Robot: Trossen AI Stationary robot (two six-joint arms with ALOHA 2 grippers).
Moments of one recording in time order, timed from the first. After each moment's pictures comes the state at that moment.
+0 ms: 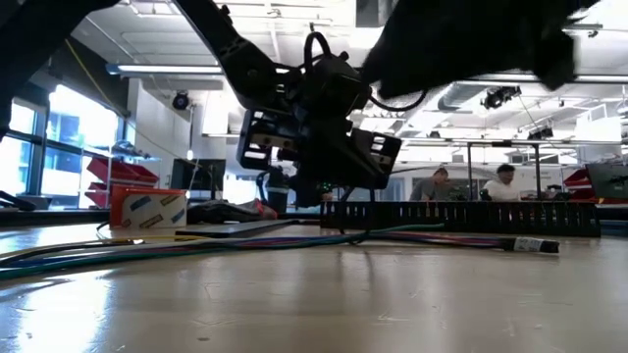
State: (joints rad) left arm 0.09 2.15 1.29 0.05 0.90 0.73; right arm 0.73 2.09 1.49 -0.59 0.98 1.29
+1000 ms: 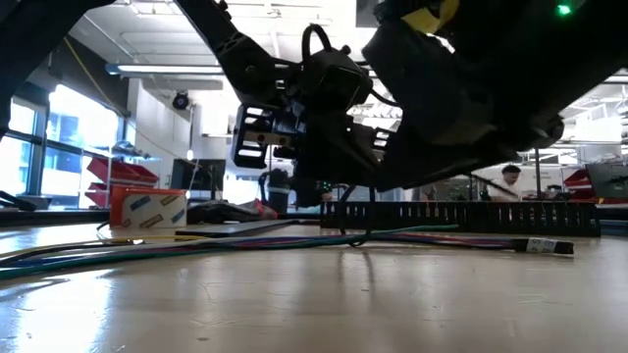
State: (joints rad) left arm 0.06 2.15 1.29 0.05 0.91 0.74; right arm 0.66 2.20 1.49 -0.82 1.00 1.41
